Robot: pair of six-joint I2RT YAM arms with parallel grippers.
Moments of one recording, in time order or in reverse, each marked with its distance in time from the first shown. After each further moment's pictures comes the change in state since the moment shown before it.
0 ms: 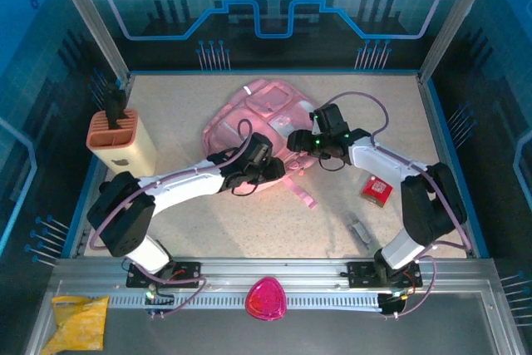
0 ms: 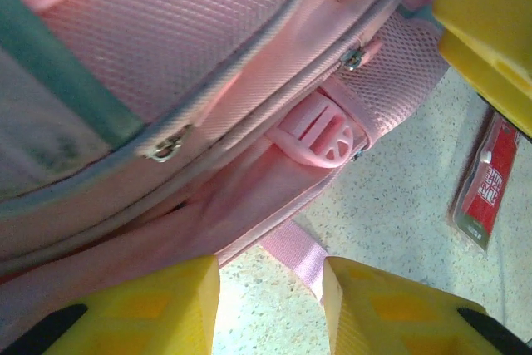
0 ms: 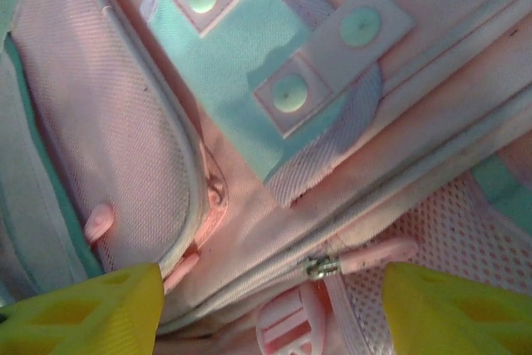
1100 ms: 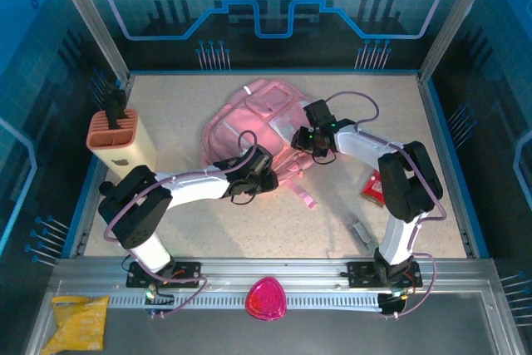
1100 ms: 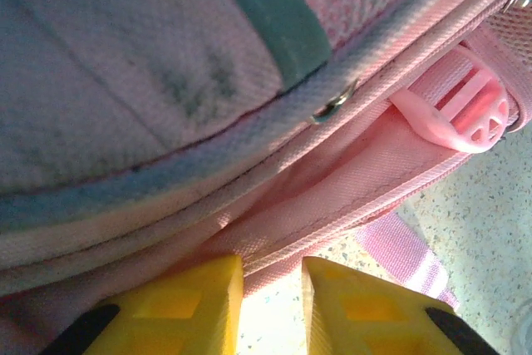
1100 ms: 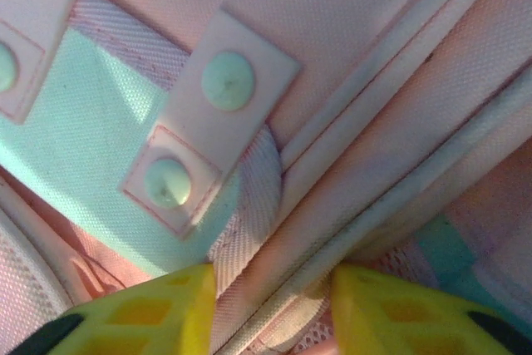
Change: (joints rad) left arm -0.003 0.071 -0.101 0.066 -0.025 -0.003; right arm -0.002 0.206 0.143 -0.083 0.109 0.126
